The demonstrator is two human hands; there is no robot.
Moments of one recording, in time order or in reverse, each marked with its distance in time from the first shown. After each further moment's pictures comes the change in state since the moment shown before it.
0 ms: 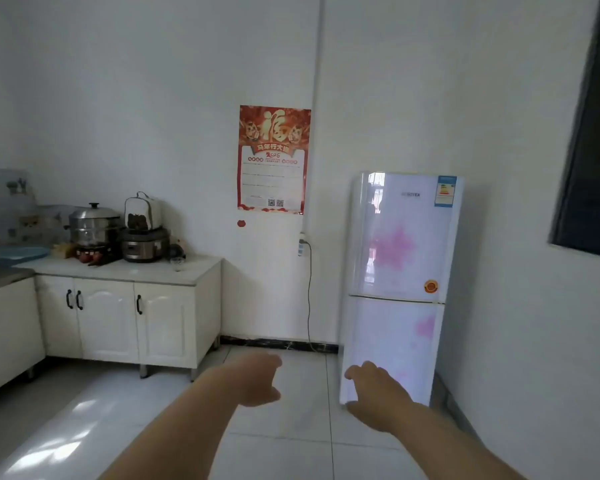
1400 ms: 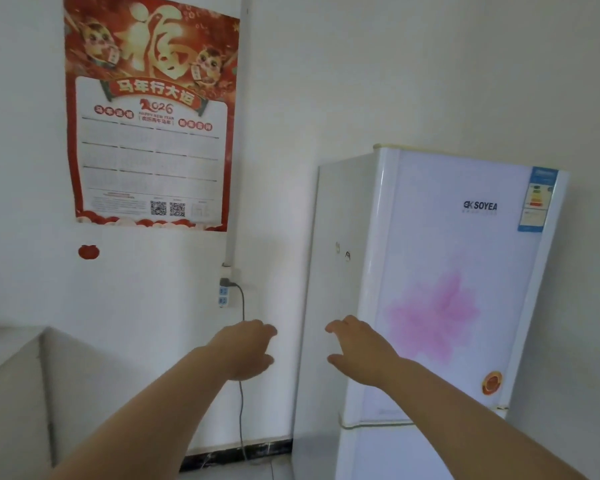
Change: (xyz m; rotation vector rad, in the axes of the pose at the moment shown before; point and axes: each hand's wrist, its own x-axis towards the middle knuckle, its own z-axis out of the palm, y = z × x) left_hand 0.908 -0.208 -0.191 0.027 0.196 0.273; right_hand 0.864 0.214 -0.151 -0.086 0.238 0.139
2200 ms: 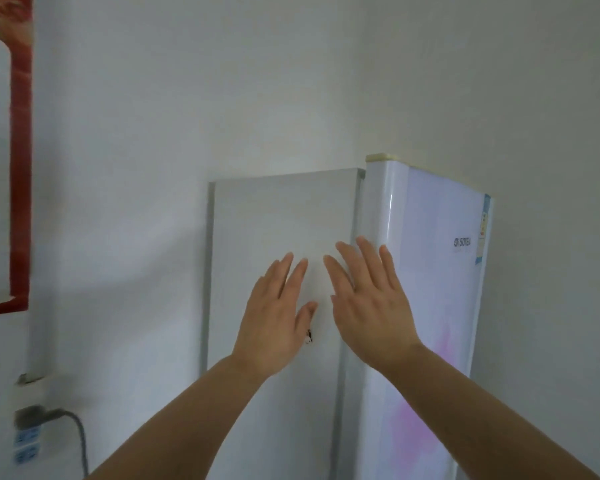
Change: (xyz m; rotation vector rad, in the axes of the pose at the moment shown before) left_hand 0.360 0.004 -0.041 -0.457 0.784 0.631; right_hand 0.235 0.090 -0.067 -0.878 0.872 0.238
